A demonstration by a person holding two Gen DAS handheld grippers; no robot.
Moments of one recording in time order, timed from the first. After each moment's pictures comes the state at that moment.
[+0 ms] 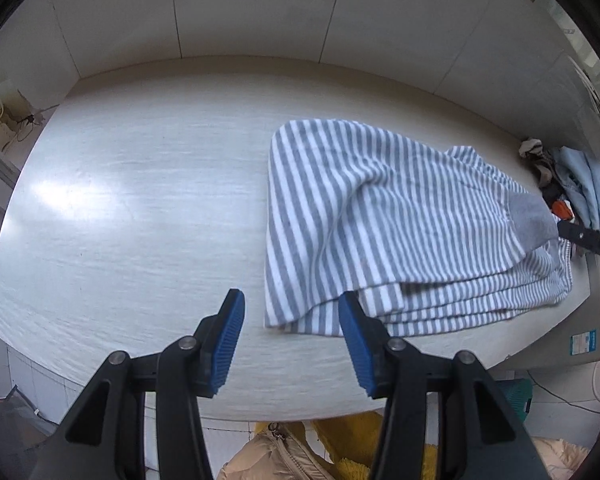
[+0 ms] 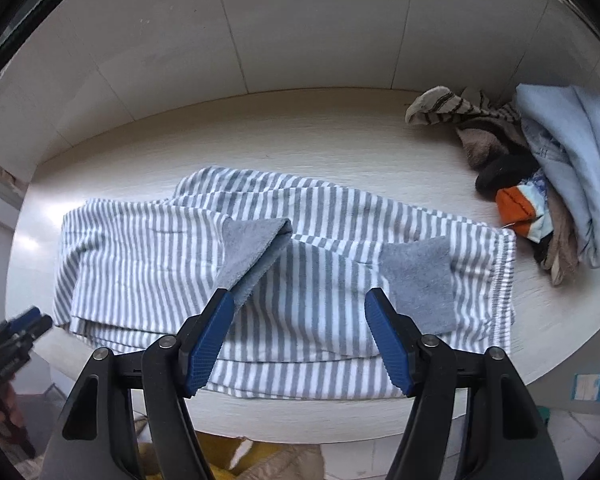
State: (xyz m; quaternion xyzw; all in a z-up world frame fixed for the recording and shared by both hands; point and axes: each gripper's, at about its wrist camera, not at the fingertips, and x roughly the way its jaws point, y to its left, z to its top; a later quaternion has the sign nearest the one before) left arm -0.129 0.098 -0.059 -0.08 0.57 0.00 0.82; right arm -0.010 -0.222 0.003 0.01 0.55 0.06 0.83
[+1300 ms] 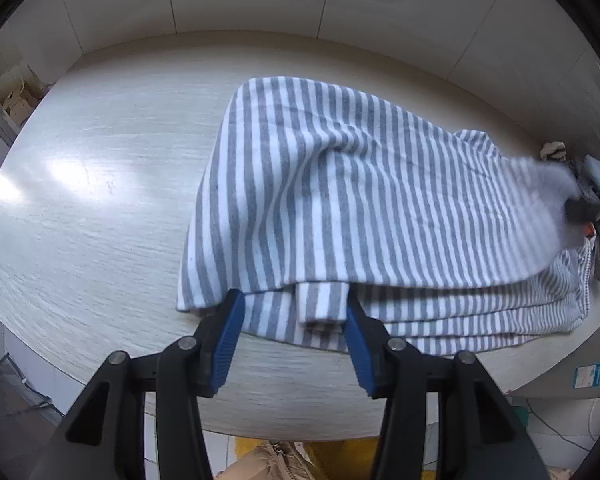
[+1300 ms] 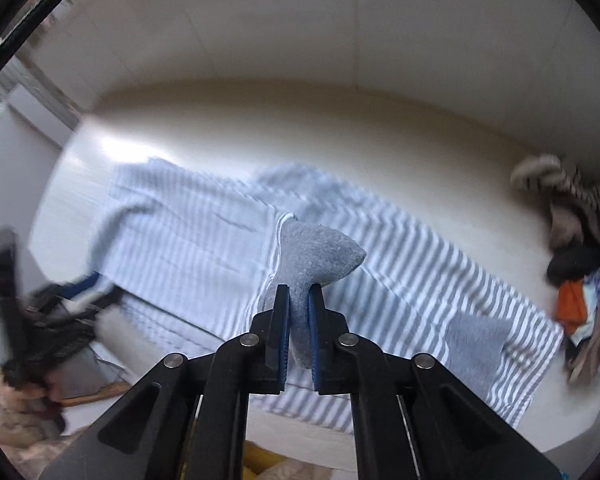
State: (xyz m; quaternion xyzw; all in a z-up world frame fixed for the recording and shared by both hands) left arm -0.120 0.048 -0.098 -0.10 0.57 0.05 0.81; right arm 0.020 -0.176 0.013 -0.07 0.56 0.22 0.80
